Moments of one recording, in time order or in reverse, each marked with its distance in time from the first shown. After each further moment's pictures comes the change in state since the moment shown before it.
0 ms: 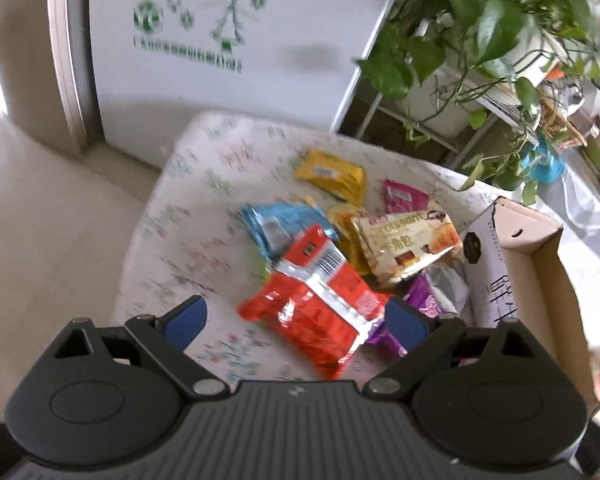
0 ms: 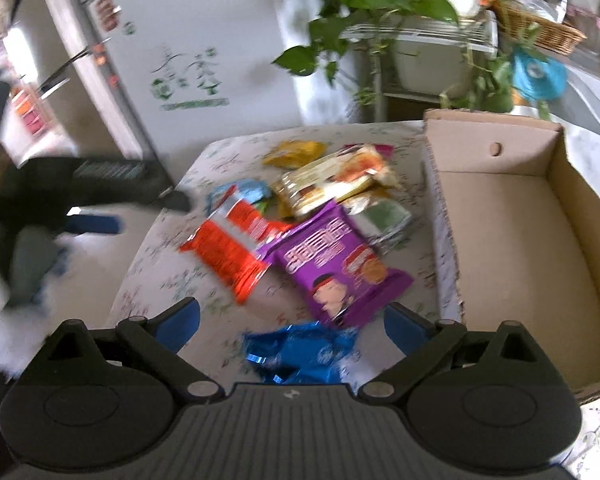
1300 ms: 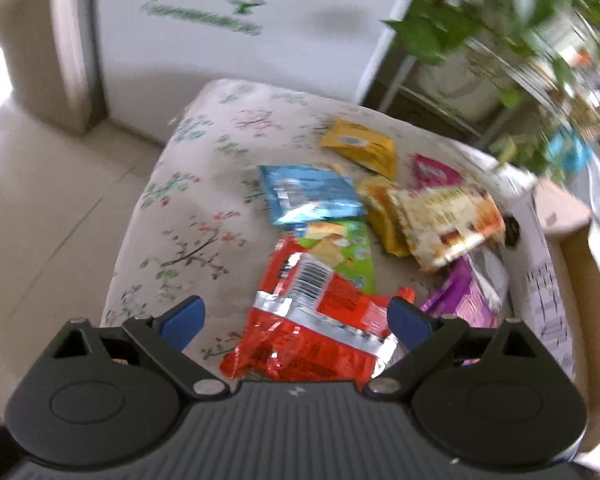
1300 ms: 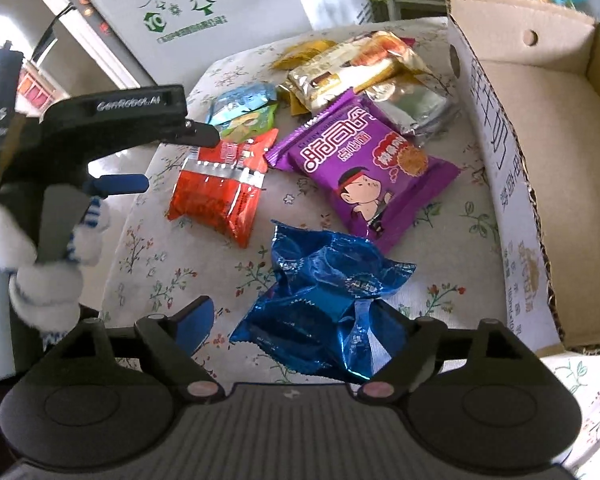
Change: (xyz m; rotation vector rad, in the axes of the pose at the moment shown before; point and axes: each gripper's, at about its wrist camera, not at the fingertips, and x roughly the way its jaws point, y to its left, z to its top) left arm 0.034 0.011 -0.015 0.044 0.017 0.027; right arm 0.048 -0.009 -0.017 0.121 0.217 0.072
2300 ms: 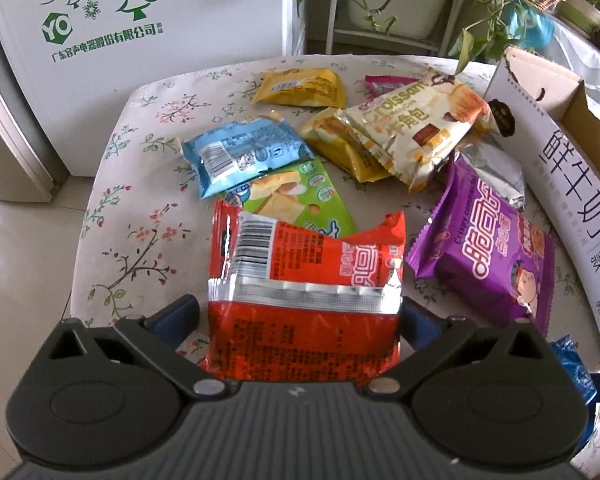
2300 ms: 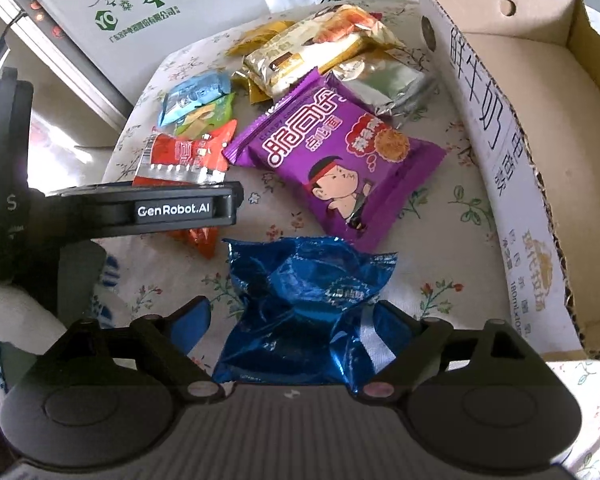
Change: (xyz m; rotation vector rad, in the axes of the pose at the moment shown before) left arm 0.046 -0.031 -0.025 0.313 0.034 0.054; right arm 0.030 -0.008 0.010 0.074 0.035 -0.083
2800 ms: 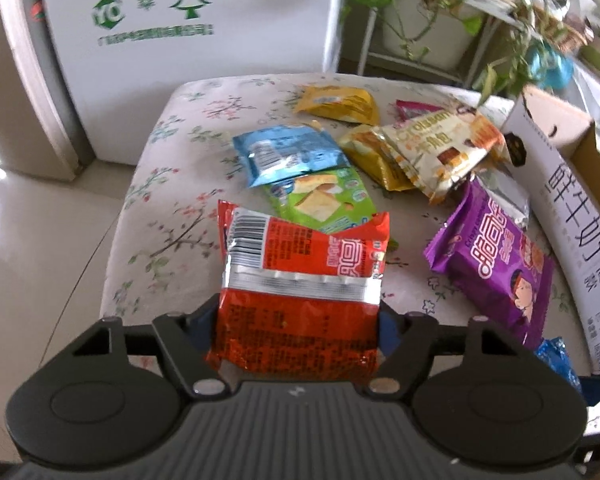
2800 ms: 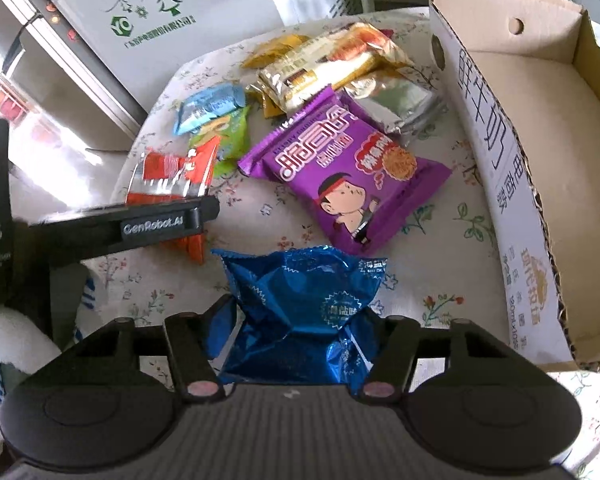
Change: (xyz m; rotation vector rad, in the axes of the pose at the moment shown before) left arm -0.027 0.020 -0.019 -0.131 -0.054 0.020; right arm -0.013 0.000 0.001 -0.026 -0.034 0.040
